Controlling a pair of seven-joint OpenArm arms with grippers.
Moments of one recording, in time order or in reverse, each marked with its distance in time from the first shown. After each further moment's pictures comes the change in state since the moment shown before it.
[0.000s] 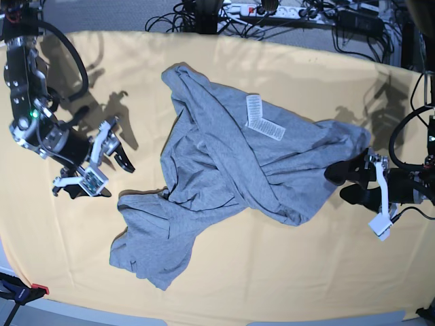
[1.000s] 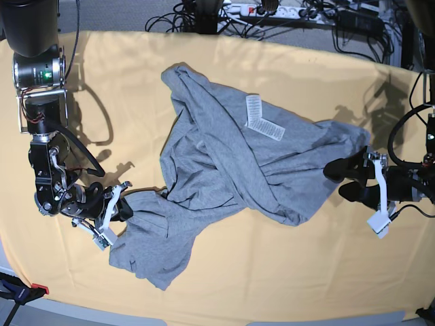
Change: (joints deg) left arm 0.7 0.1 0.0 0.0 0.0 0.0 0.0; right arm 30.1 -11.0 -5.1 -48.2 -0.3 6.7 0.8
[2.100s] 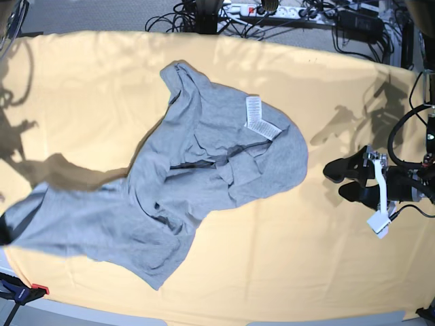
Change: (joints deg) left arm -0.1 0.0 0.0 0.0 0.0 0.0 0.0; right arm -13.0 22.9 34.5 34.8 34.0 0.4 -32.7
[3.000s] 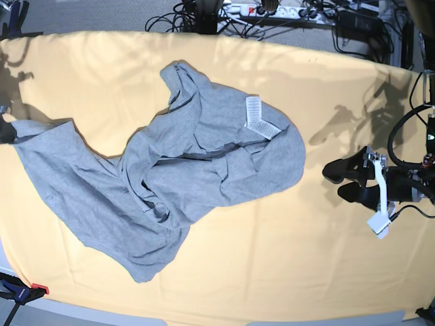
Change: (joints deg) left arm -0.1 0.0 0.0 0.0 -0.8 0.0 0.0; right arm -28.0 -7.8 22.1 0.0 6.2 1.3 -11.3
